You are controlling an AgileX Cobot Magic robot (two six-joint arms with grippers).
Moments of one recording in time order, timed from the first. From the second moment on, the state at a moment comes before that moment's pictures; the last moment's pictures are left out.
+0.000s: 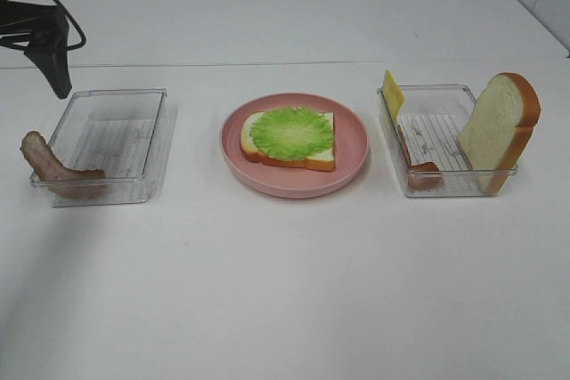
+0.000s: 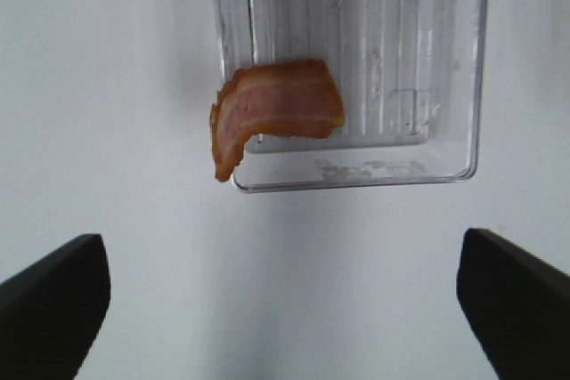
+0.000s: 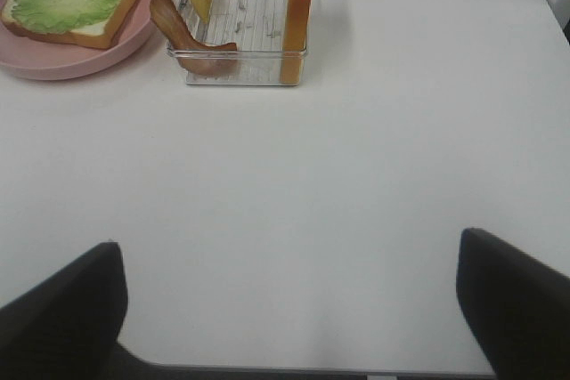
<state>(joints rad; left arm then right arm) -0.06 1.90 -1.59 -0.06 1.22 -0.11 0.06 0.00 -0.46 0.02 1.11 -0.01</state>
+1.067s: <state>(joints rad) -0.05 2.06 -1.54 -0.04 1.05 -0.11 0.06 0.00 -0.46 0.02 1.11 -0.01</state>
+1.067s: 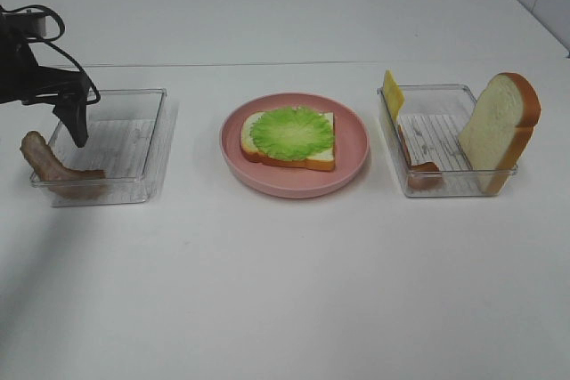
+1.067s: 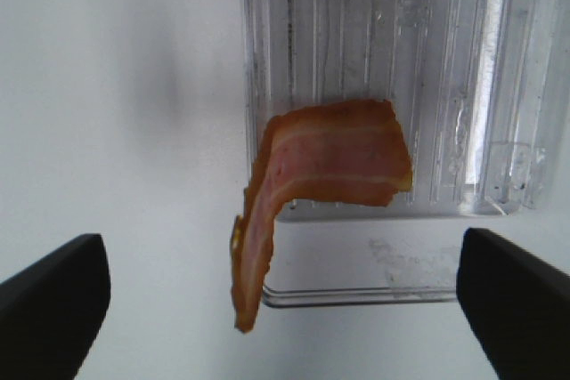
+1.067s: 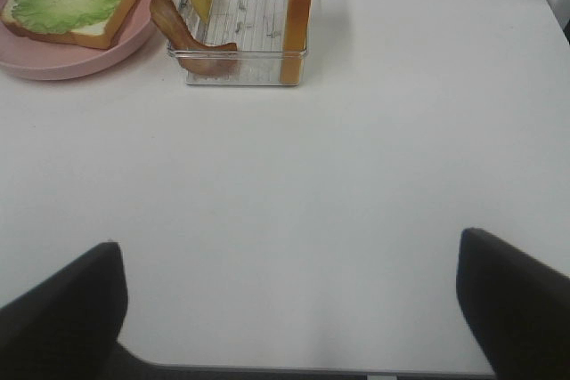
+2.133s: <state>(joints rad) -0.05 2.12 -1.54 -0.04 1.02 -0.14 0.06 0.00 -0.46 0.02 1.11 -0.01</state>
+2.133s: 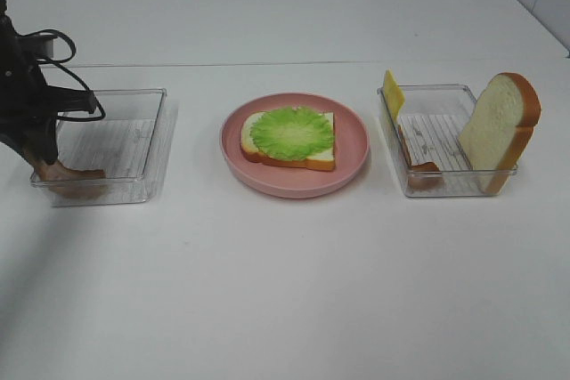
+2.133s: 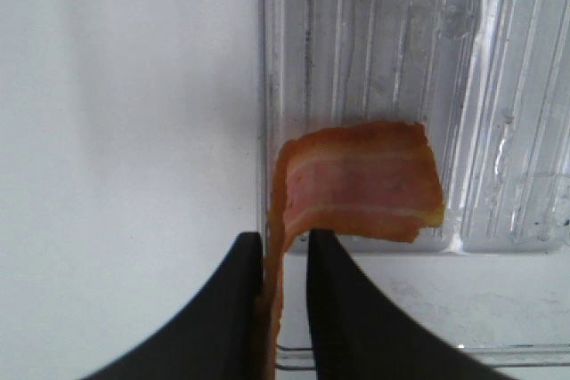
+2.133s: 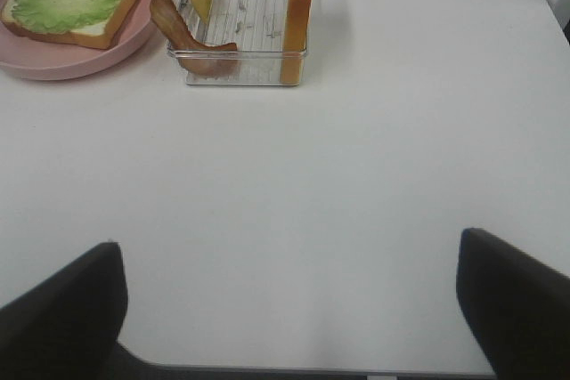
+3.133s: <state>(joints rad) -0.05 2.10 -1.56 -0.04 1.10 -0.14 0.06 0.00 -0.46 0.02 1.11 -0.01</state>
